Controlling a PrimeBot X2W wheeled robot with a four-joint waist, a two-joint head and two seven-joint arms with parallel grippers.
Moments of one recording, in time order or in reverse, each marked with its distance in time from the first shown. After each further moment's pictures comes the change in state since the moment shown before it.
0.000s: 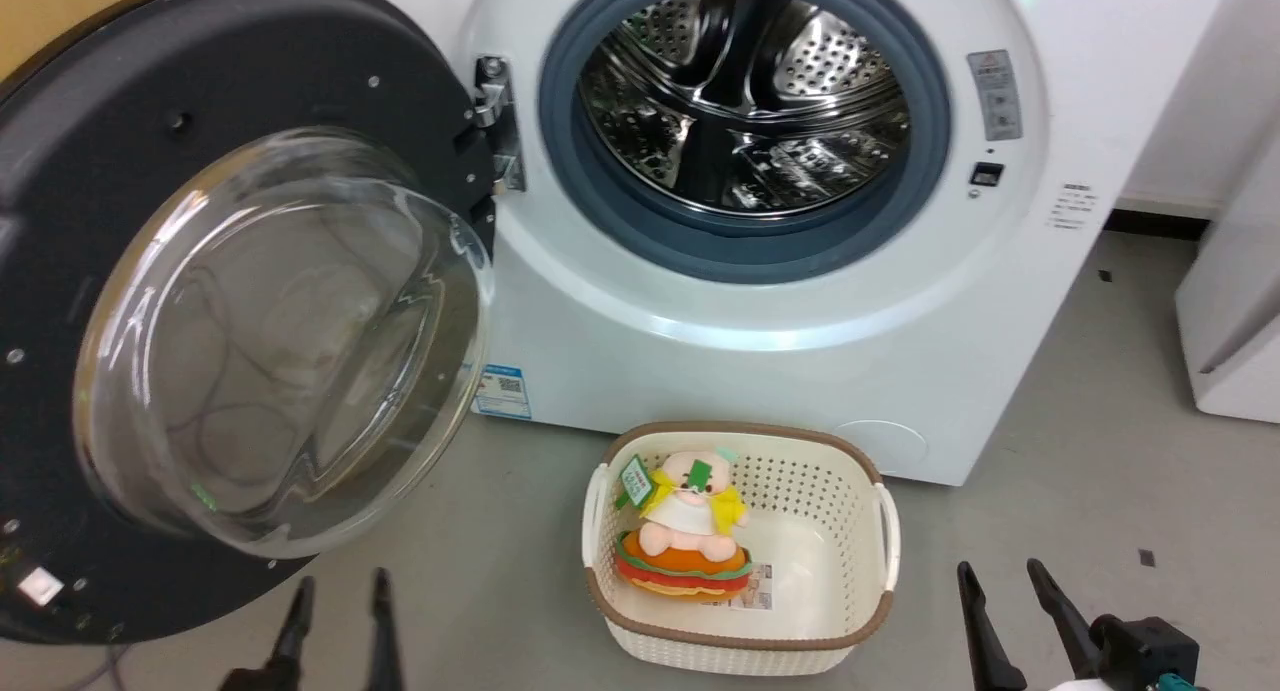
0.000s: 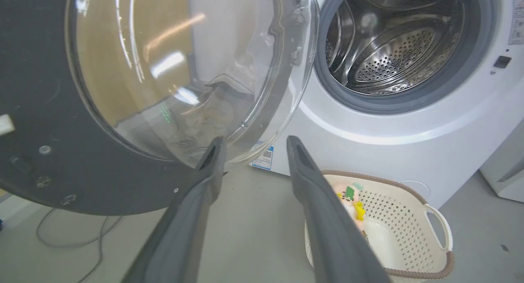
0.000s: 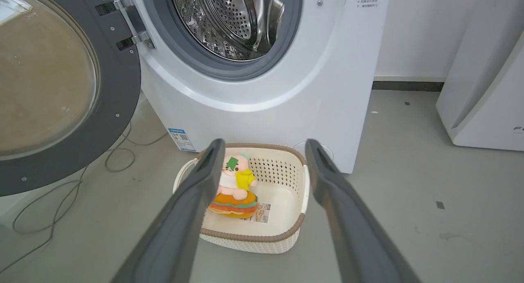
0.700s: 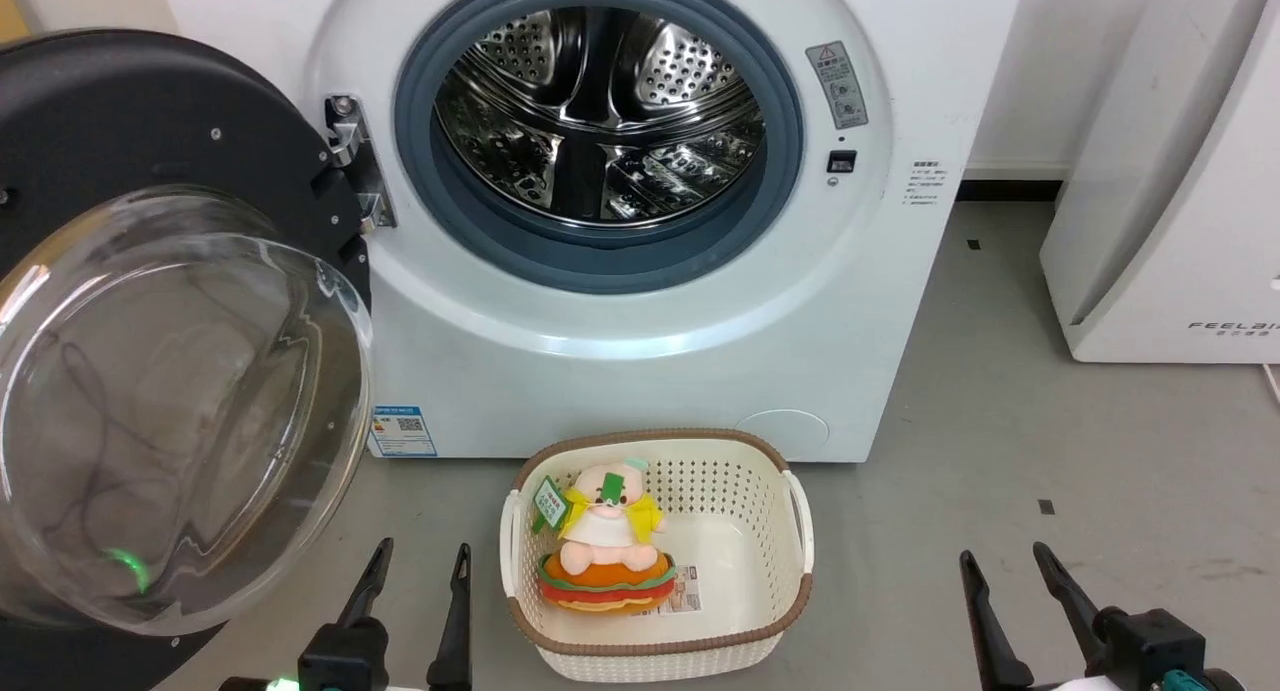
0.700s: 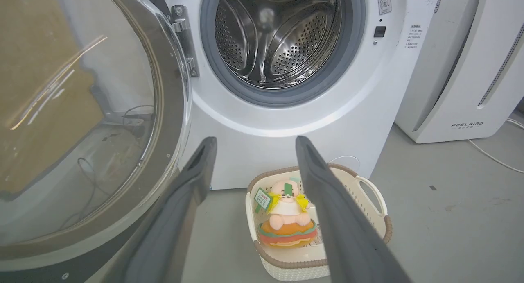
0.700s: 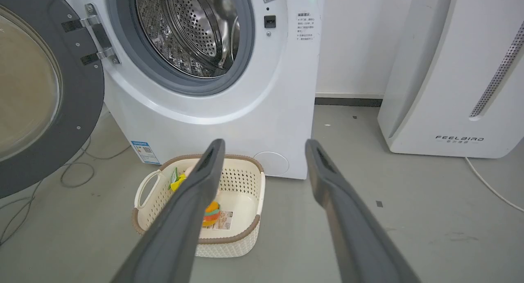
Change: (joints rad) left arm -0.103 0.004 -0.119 0.097 0.111 -0.055 0.000; right arm 0.042 0.000 -0.010 -0.145 -0.085 0.000 0.054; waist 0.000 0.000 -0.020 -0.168
